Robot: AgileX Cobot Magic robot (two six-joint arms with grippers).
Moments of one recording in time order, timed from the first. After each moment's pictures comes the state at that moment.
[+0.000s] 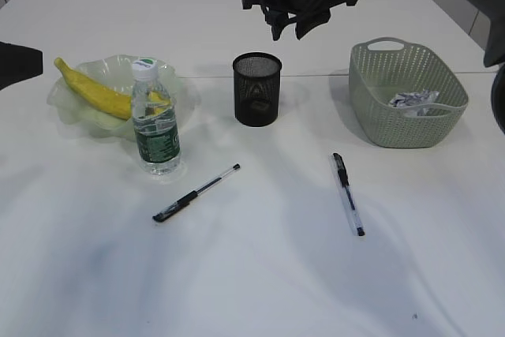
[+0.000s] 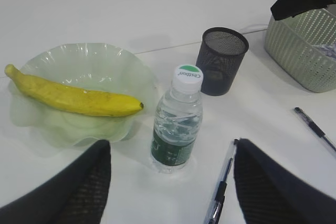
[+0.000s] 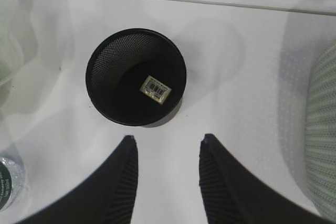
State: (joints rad) left arm -0.05 1.11 -0.69 1.85 -0.41 -1.88; right arm 0.40 2.38 -2.52 -0.11 1.25 0.28
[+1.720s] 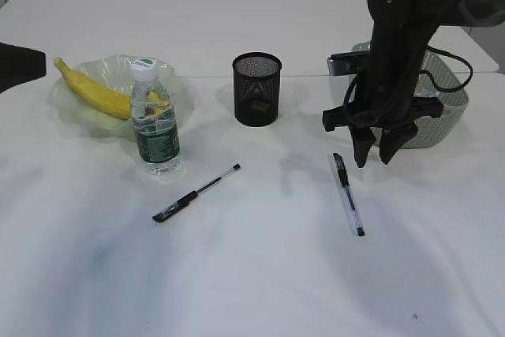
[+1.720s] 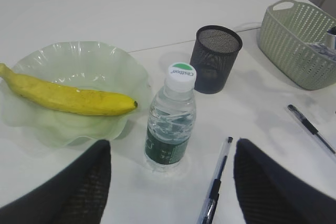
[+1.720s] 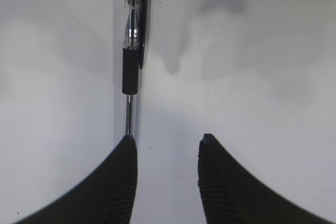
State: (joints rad) left arm -0.05 1.11 -0.69 1.85 -0.43 -1.88; right arm 0.27 2.13 -1.71 -0.04 1.22 0.18
